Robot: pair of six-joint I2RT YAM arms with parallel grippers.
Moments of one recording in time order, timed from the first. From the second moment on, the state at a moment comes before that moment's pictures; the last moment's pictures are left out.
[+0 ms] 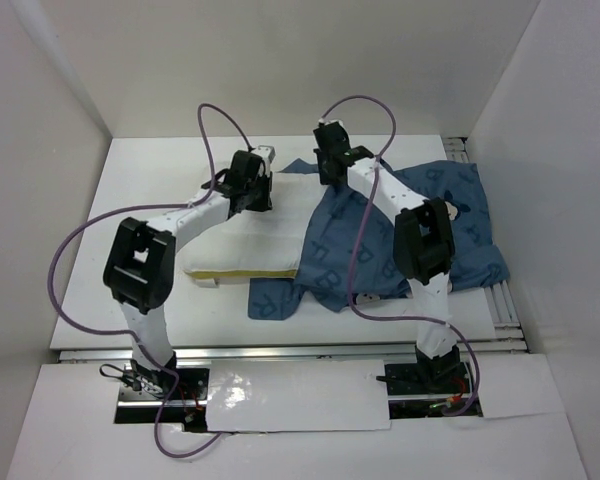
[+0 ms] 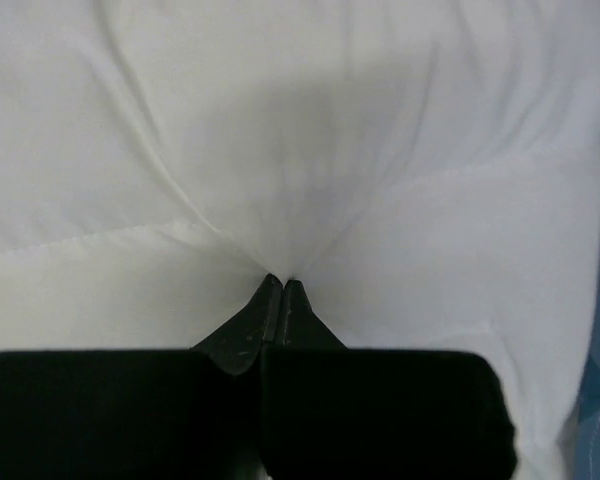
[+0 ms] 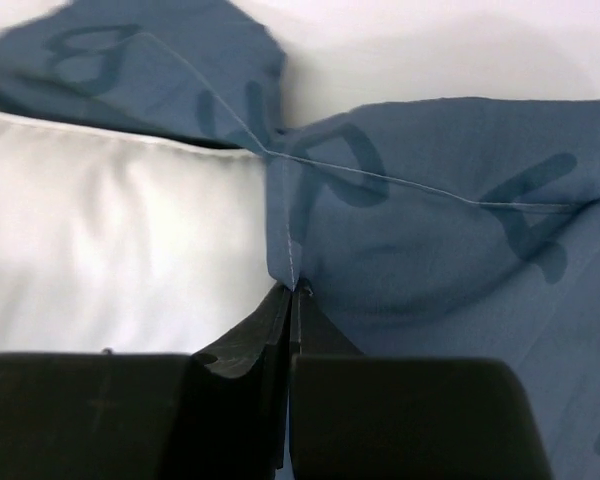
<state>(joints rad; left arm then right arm) -0.41 1.93 1.45 -0.28 0.00 -0.26 0.45 2.18 1.91 -0.55 0.31 0.20</state>
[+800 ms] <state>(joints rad) -0.45 1.55 1.19 -0.21 0.09 -0.17 0.64 1.99 1.90 -0.45 -0.23 0.15</state>
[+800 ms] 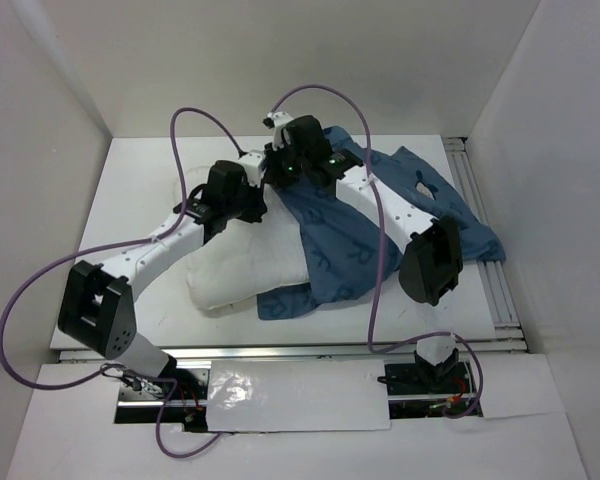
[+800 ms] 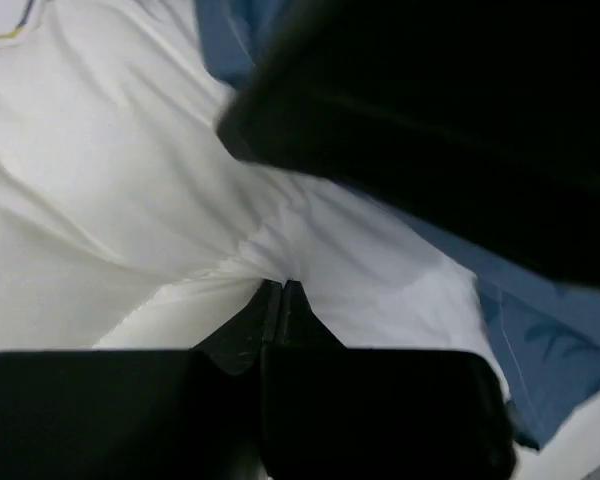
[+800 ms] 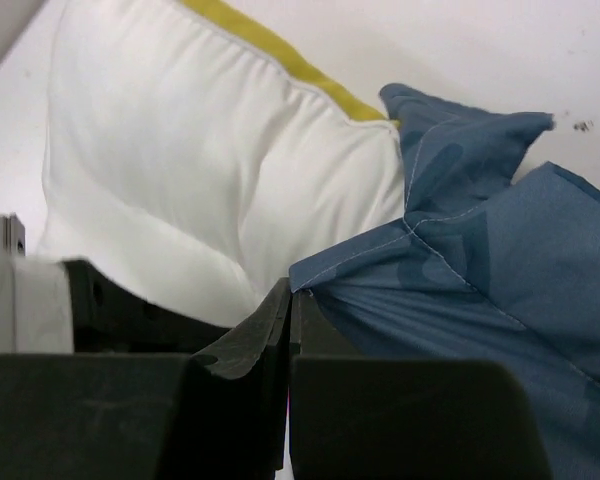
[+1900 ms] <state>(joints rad) -0.42 1.40 0.72 0.56 0.17 -0.04 0.66 2.08 2.10 -0.49 -0.35 0.34</state>
